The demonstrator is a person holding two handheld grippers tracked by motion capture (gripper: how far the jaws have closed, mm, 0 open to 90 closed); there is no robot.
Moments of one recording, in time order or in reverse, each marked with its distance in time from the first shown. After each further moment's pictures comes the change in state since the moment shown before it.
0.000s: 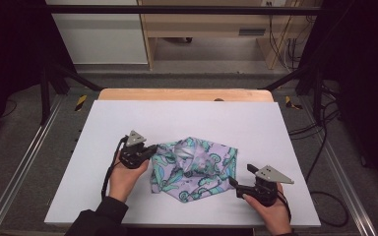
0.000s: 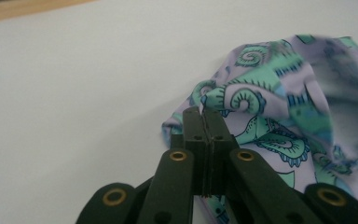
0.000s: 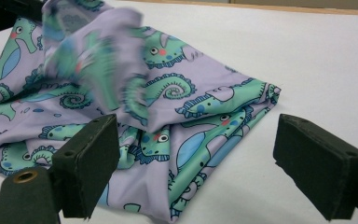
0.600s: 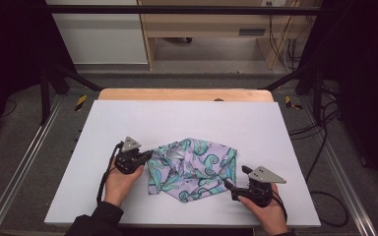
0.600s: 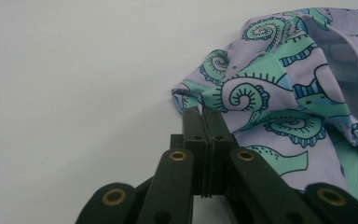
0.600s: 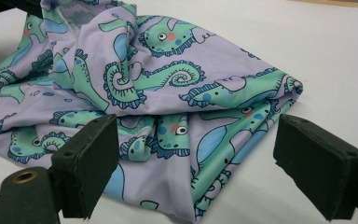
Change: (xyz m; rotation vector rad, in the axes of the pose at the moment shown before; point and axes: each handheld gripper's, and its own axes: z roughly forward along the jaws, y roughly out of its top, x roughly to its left) left arm 0.007 -0.021 0.002 0.031 0.003 0.002; right arm 0.010 -0.001 0.009 0.044 0.030 -0.049
